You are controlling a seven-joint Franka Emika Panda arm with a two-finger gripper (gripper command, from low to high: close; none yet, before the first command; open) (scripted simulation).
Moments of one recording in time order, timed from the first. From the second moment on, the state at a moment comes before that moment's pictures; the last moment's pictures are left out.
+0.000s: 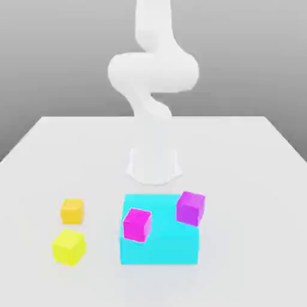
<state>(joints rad) -0.03 -0.74 -0.03 -2.37 -0.04 2.35 0.76</state>
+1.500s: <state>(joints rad) -0.60 -0.05 -0.16 -2.98 -0.04 2.92 0.12</state>
